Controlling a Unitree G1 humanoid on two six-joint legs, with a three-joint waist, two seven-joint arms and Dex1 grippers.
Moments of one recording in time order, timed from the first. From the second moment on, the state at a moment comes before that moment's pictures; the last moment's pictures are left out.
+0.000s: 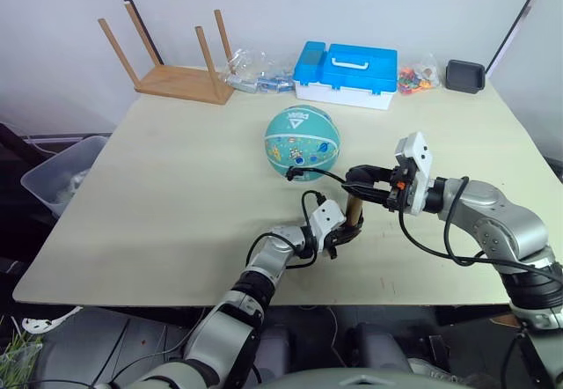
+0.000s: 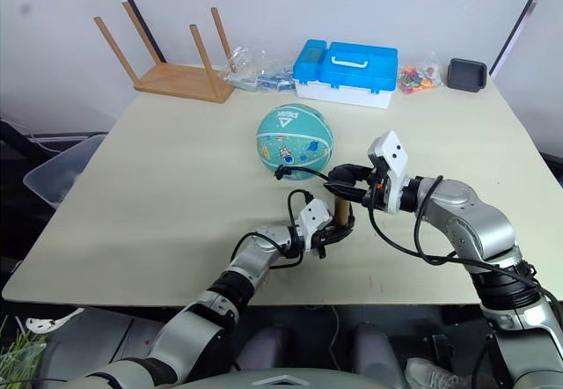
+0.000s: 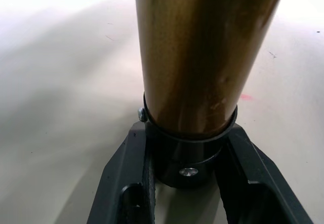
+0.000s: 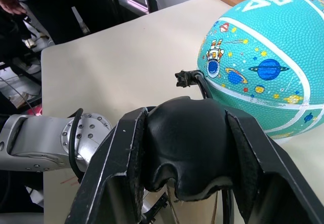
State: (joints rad) left arm -0.51 0.04 -0.26 0.83 0.08 -0.23 -0.78; right arm -0.40 -0.59 0.16 -0.22 0.63 0.62 0.76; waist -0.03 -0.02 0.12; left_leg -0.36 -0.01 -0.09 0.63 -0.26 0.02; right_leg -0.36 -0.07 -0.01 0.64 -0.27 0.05
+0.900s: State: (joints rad) left arm -0.49 0.06 -0.28 0.68 0.04 -0.05 -0.84; right arm -0.40 -0.59 0.16 -0.23 0.62 0.63 0.76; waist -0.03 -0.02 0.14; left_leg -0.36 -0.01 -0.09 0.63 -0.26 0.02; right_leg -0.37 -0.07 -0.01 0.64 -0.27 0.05
